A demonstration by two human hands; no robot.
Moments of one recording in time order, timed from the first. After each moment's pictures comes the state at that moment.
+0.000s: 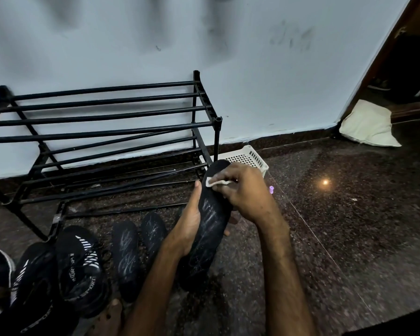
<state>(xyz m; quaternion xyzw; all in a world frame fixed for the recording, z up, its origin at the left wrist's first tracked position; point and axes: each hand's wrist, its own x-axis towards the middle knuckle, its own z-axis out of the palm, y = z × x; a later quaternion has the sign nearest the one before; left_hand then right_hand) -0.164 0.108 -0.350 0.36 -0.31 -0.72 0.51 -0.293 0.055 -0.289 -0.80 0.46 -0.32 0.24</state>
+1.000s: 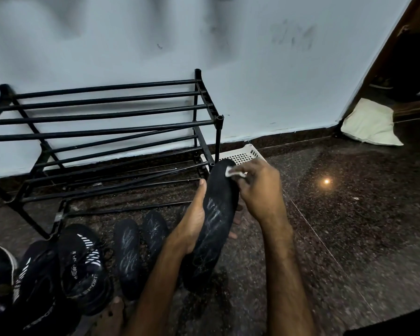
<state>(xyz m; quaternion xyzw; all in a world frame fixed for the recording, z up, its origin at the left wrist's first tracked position) -0.167 0.105 -0.348 0.37 -0.28 -0.74 0.49 -0.303 0.055 -0.296 -0.73 0.54 -0.37 0.17</state>
